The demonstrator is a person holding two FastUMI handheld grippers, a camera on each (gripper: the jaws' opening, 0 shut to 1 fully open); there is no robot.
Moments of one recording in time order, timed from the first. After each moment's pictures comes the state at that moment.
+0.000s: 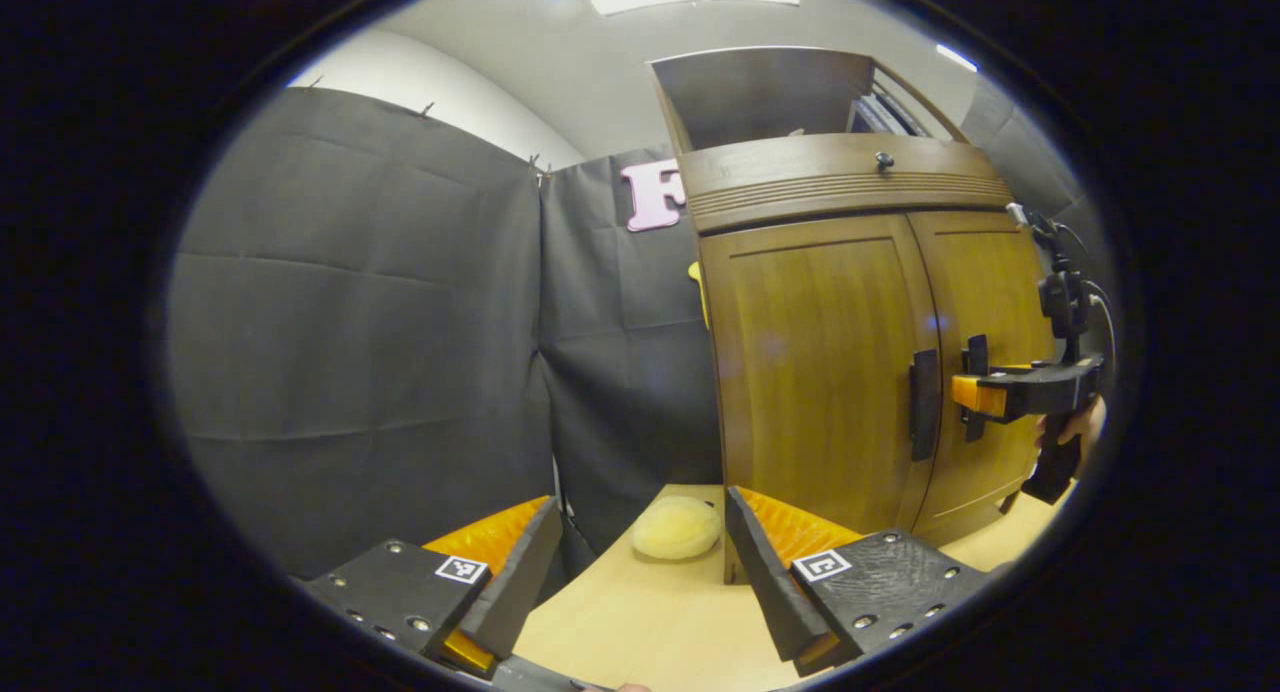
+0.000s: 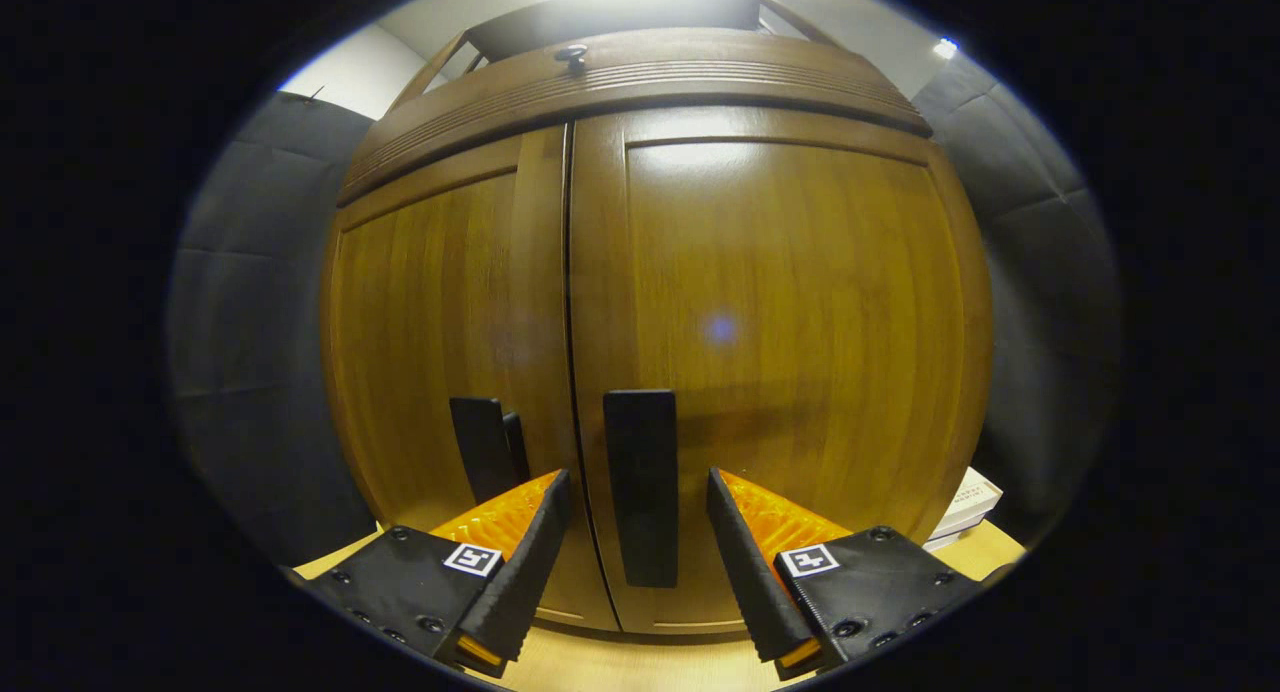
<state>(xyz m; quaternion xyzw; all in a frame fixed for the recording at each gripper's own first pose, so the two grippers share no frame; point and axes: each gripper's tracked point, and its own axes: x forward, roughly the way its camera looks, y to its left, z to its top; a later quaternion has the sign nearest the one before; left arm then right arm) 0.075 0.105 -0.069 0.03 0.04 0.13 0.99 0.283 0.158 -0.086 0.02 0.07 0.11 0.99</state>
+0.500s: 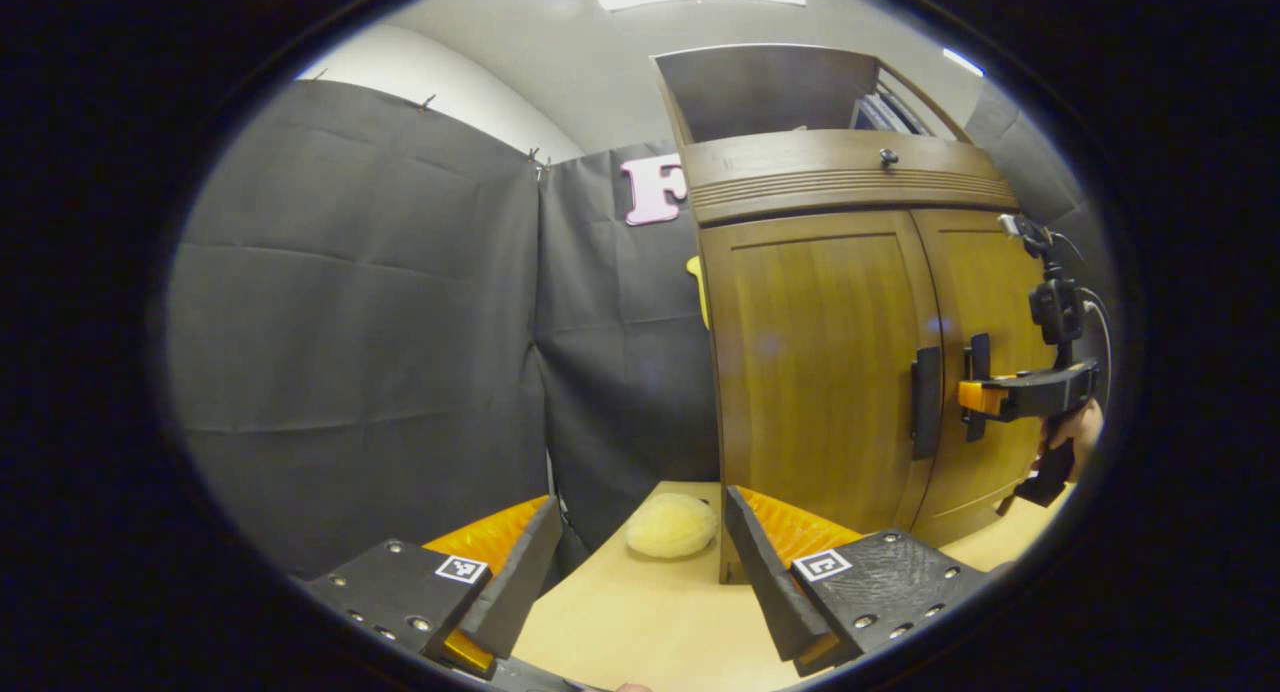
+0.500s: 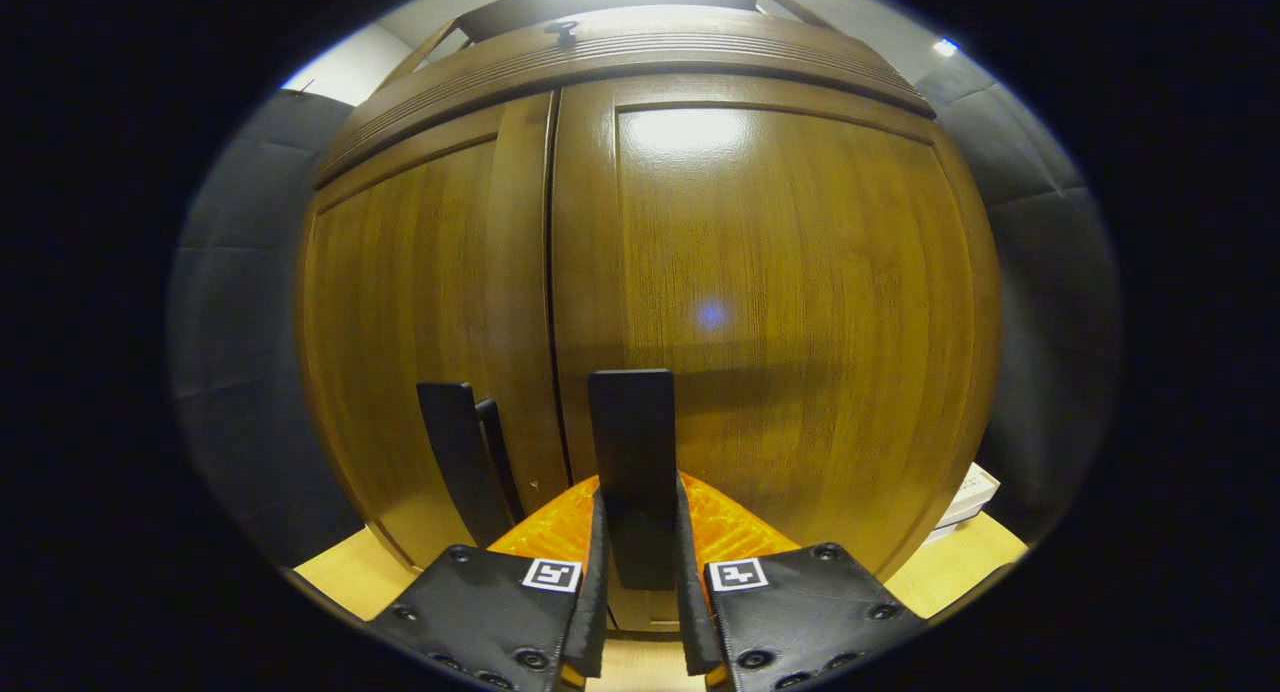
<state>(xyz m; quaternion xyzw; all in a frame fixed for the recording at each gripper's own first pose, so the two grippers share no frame) 0.082 0.104 -0.076 0.02 0.04 0.12 0.99 0.297 0.156 -0.095 0.01 0.10 0.09 0.99</state>
